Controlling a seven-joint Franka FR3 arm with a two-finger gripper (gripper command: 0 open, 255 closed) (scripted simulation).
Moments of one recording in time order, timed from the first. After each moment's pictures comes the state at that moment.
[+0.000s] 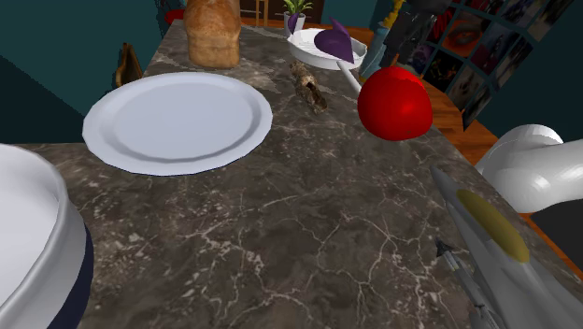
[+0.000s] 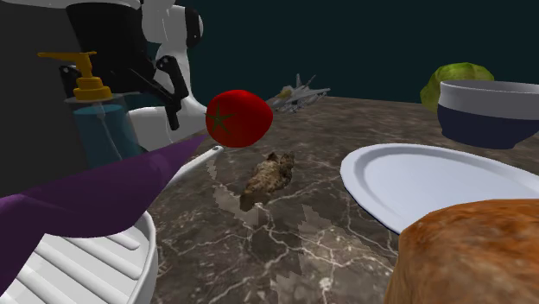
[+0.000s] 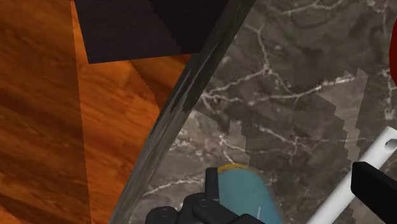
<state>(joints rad) 0.01 -0.81 0.04 -2.42 0.11 1.69 0.05</state>
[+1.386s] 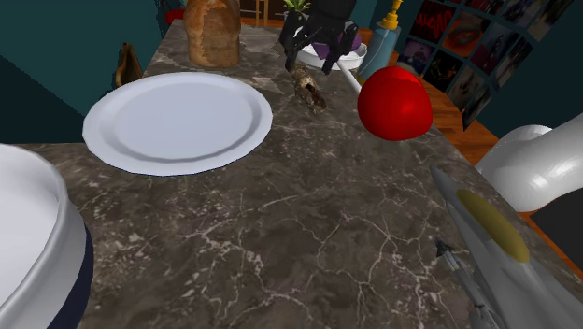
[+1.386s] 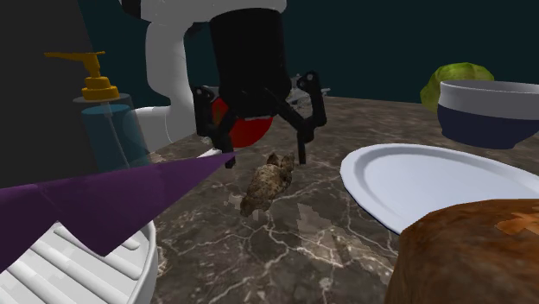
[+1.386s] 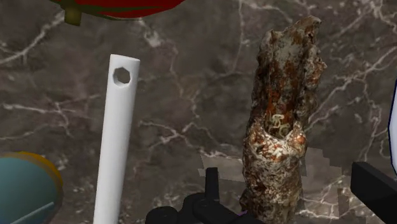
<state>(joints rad) -0.03 -0.44 0.40 -2.19 0.22 1.94 0.62</state>
